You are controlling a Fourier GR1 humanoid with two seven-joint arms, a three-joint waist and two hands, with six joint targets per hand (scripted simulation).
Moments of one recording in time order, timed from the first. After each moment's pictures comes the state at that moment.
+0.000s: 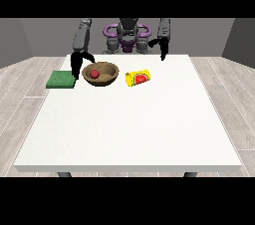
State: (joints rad) left arm -0.22 0.04 -0.21 -1.31 -0.12 0.18 -0.32; right arm -0.36 -0.18 -0.30 -0.93 -0.24 0.08 -0.31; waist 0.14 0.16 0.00
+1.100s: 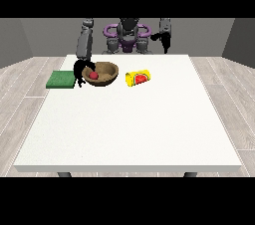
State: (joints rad) left arm -0.20 0.05 -0.23 -1.51 -0.17 0.13 -0.24; right arm -0.42 -0.16 -0.38 -0.63 -0.29 0.09 -0.56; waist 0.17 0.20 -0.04
